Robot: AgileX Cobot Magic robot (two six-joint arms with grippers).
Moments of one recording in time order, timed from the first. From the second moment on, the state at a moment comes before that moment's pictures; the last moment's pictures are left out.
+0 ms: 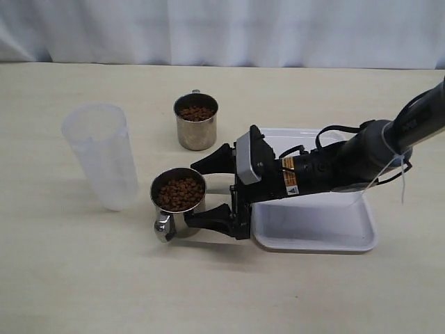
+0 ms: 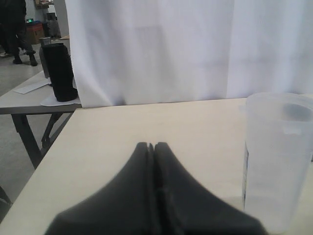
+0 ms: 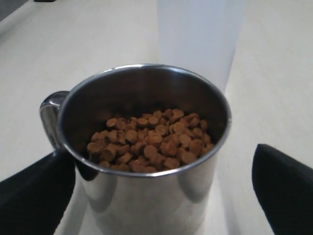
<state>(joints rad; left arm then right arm) 0.00 0.00 0.00 -0.01 0.19 0.10 0.46 2.25 -1.01 -1.34 -1.10 0.38</state>
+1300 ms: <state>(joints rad) 0.00 0.00 0.00 -0.01 0.19 0.10 0.55 2.40 -1.28 -1.37 -1.15 0.52</state>
